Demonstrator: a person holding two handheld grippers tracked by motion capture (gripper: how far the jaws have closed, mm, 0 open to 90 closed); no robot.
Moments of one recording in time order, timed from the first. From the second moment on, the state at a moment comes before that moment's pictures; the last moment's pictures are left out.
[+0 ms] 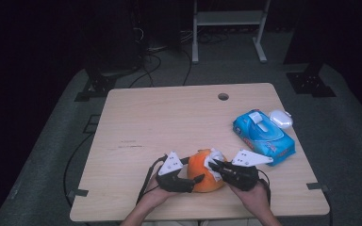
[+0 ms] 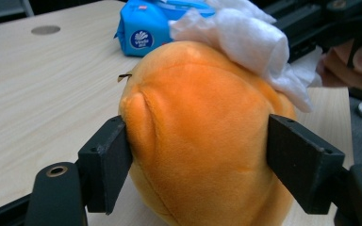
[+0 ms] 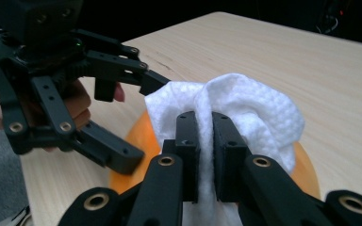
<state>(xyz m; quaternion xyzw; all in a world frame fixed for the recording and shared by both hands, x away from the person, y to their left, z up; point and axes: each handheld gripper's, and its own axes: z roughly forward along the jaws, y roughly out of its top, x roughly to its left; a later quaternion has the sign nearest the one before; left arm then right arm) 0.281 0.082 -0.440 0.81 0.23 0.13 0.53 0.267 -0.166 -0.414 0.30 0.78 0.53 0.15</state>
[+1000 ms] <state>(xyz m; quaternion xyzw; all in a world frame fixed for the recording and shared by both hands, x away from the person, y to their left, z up) 0.280 0.073 -0.446 0.81 0.22 0.12 0.53 0.272 -0.183 -0.407 0.32 0.77 0.52 0.18</state>
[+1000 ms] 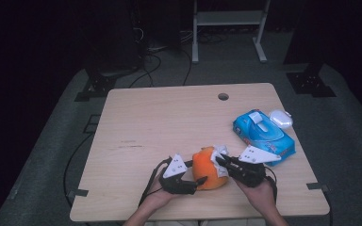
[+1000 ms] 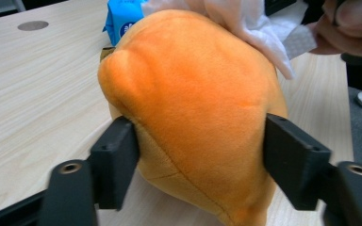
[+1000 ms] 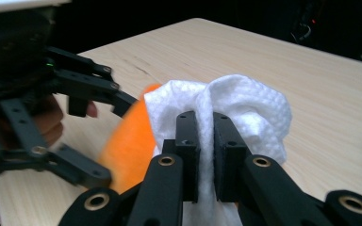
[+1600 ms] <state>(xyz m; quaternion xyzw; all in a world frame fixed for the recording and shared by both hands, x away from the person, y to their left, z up) 0.271 0.068 -0.445 0.82 0.20 0.15 0.51 0.271 -0.182 -0.404 0.32 0.77 0.52 0.19</state>
